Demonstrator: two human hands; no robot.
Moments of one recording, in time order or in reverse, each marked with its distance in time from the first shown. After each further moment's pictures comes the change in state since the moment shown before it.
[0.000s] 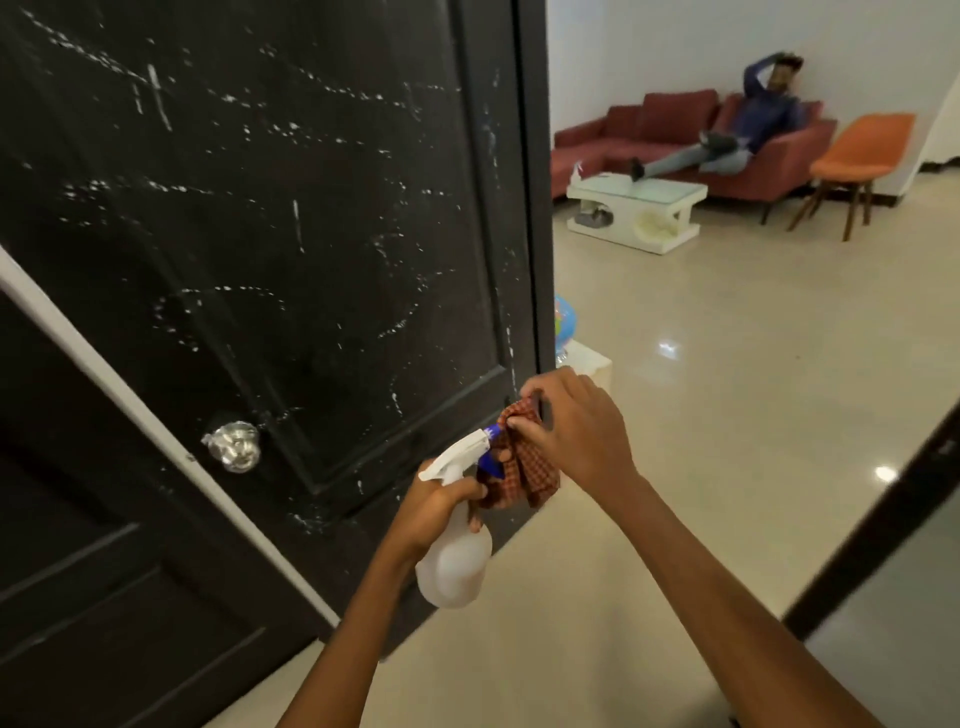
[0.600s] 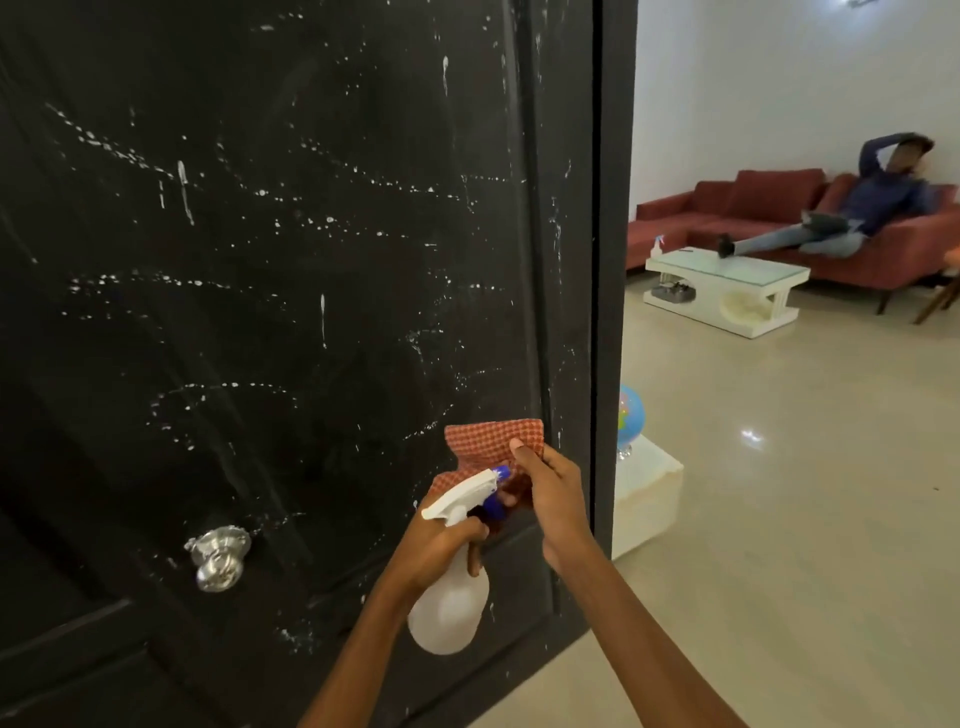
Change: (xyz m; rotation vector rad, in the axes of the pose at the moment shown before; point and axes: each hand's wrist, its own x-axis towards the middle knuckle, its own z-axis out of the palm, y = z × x) left_hand 0.167 0.038 -0.018 -0.012 0.184 0.034; right_hand 0.162 0.027 0.091 1.159 -0.126 0.638
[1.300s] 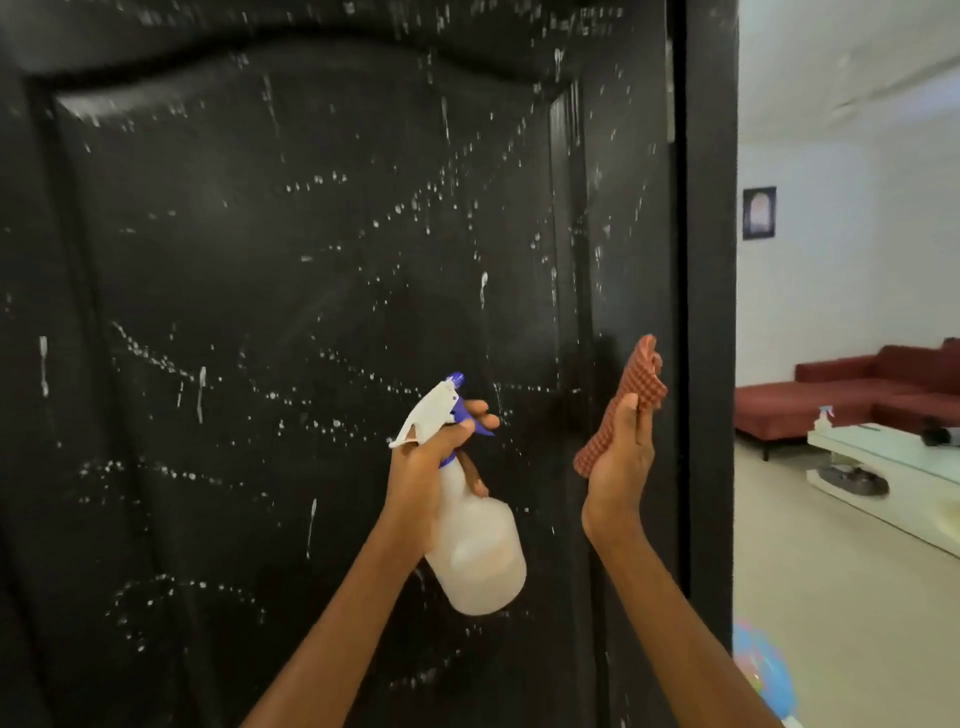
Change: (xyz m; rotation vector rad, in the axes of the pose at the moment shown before) left_hand 0.208 0.235 -0.046 -0.341 0.482 0.503; right_hand 0.266 -0.220 0.026 0.430 -0.069 -0.528
